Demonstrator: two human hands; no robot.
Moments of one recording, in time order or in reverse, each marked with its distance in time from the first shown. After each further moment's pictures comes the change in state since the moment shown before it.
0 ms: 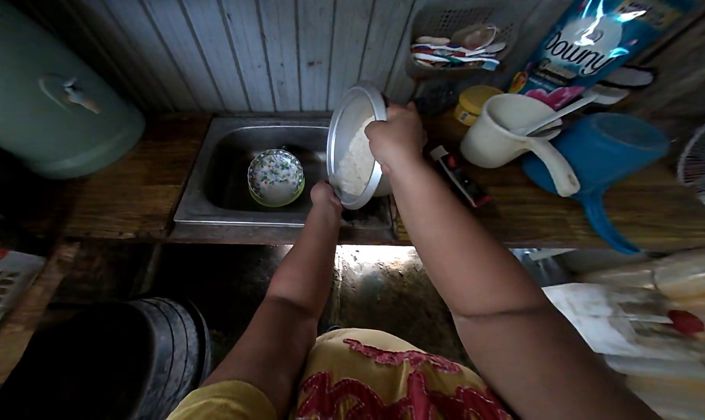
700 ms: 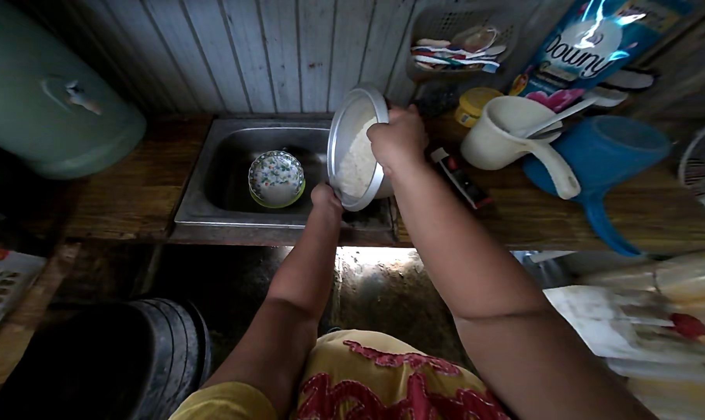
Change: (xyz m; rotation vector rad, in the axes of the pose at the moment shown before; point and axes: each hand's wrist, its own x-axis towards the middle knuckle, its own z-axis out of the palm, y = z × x) left_hand 0.001 0.000 0.001 -0.056 -0.027 0.000; right_hand -0.001 0.001 -0.003 0.018 -0.007 0.005
